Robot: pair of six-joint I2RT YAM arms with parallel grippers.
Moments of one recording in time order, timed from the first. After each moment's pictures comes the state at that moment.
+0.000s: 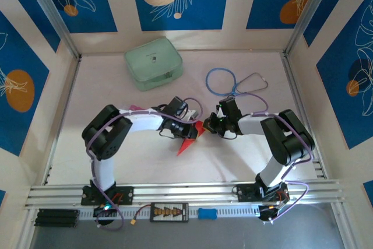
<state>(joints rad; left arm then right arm) -0.77 1.90 1.06 -0.22 0.60 -0.54 0.41 1.67 0.65 0.08 -0.47 0.94</state>
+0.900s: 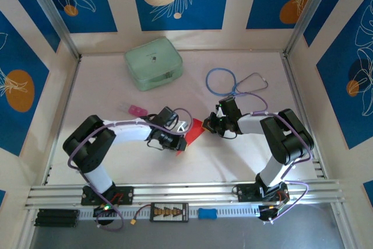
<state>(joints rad) -0.77 1.69 0.82 -0.29 0.53 -0.49 0.41 1.68 0.65 0.07 -0.47 0.93</state>
